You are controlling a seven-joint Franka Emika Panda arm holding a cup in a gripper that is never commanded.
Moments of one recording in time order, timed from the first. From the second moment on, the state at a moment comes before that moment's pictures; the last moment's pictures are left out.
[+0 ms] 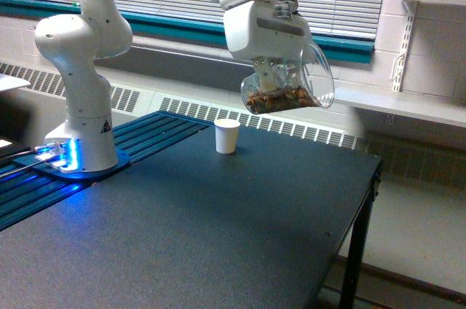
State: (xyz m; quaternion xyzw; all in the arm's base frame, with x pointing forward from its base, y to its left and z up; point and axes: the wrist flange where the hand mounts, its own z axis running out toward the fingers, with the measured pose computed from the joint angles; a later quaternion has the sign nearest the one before) arm 0.563 -0.197 0.449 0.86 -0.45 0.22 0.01
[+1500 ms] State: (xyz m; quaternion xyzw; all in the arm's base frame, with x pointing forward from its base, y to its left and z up) arm 0.561 0.007 0.371 0.95 -0.30 0.13 -0.01
